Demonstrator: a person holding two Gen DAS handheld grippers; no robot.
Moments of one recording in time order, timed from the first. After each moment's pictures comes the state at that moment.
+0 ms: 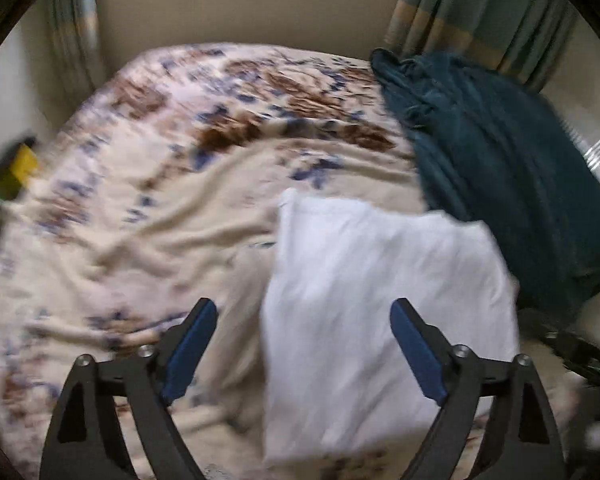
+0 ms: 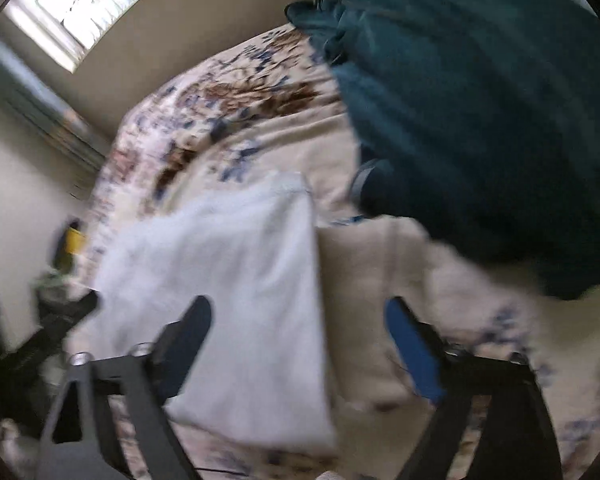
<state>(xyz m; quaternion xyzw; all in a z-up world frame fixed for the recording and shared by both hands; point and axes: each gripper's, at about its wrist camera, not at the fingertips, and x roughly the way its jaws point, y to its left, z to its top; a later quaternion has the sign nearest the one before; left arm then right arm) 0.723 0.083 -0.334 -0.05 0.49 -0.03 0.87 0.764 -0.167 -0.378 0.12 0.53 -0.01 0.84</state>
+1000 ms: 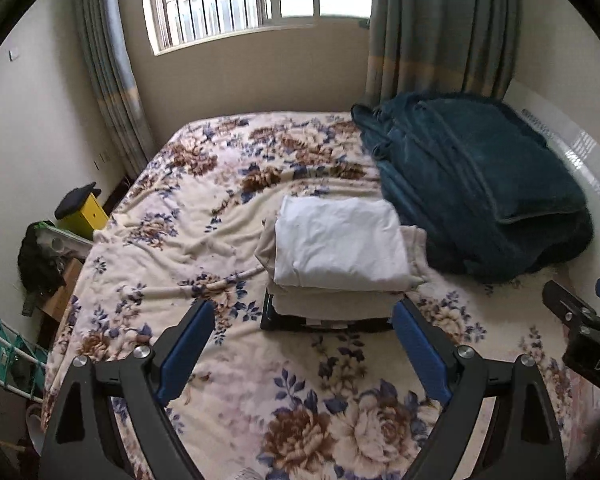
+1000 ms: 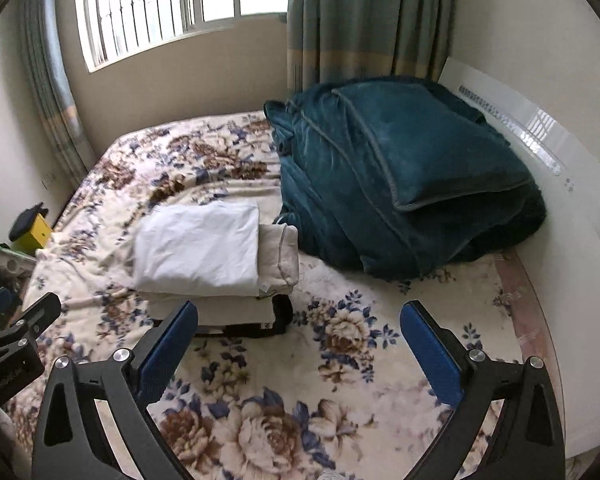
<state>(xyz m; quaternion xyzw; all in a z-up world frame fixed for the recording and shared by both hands) 0.469 0.035 -0.146 0.01 0.41 0.00 0.91 0.461 -0.174 -0.126 0.02 0.41 -0.07 0.91</state>
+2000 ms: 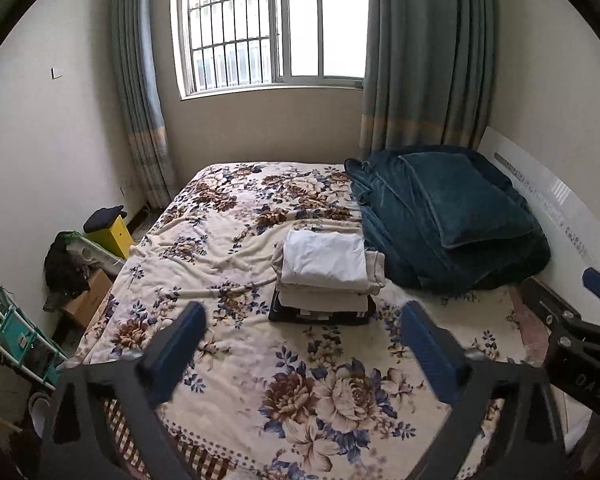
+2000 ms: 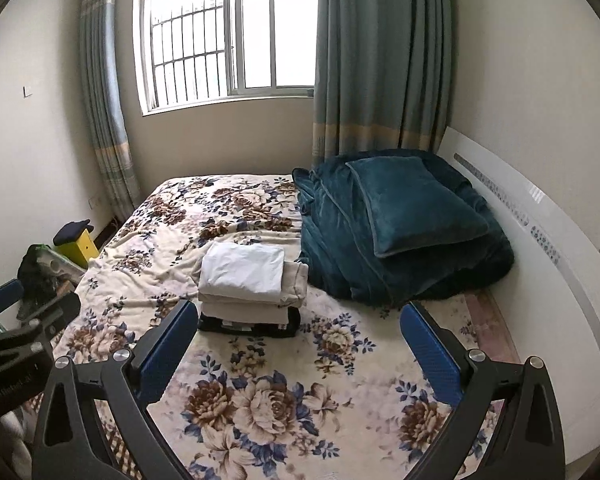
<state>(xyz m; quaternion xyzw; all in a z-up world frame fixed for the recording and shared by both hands) 0.287 0.024 -0.023 -0.01 0.34 0.02 0.94 0.244 -0.178 0.052 -0.01 0.32 -0.01 0.95</state>
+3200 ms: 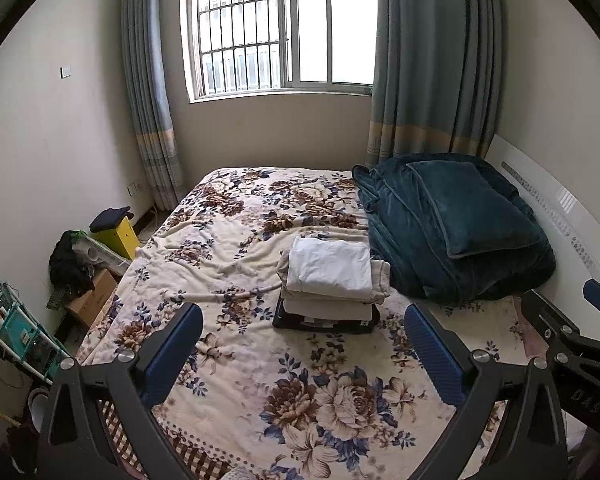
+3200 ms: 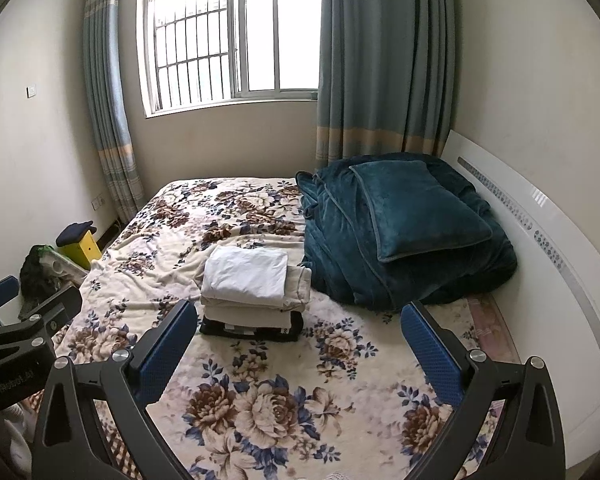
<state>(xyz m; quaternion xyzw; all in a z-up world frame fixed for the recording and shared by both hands) 0.286 0.026 -0.012 -0.01 0.33 0.03 0.94 0.257 -0.179 0.053 -0.01 0.32 -0.01 0.95</state>
